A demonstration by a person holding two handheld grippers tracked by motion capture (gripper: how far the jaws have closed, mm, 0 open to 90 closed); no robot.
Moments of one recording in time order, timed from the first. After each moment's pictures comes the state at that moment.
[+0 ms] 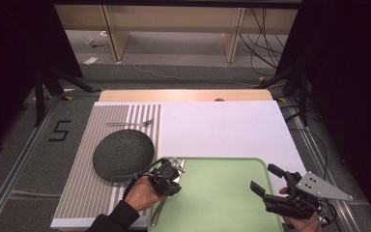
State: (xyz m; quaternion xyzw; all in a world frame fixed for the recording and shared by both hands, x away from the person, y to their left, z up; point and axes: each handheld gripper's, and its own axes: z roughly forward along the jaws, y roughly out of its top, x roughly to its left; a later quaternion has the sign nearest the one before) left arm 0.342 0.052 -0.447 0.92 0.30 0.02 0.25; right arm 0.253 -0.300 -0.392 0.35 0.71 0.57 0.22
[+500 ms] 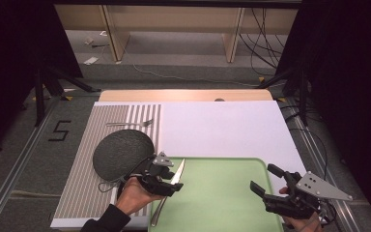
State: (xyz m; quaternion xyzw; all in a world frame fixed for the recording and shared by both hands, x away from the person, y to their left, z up) left arm 0.332 0.078 -0.424 0.87 0.33 0.03 0.37; right arm 0.253 -0.300 -0.392 0.35 0.71 0.57 0.23
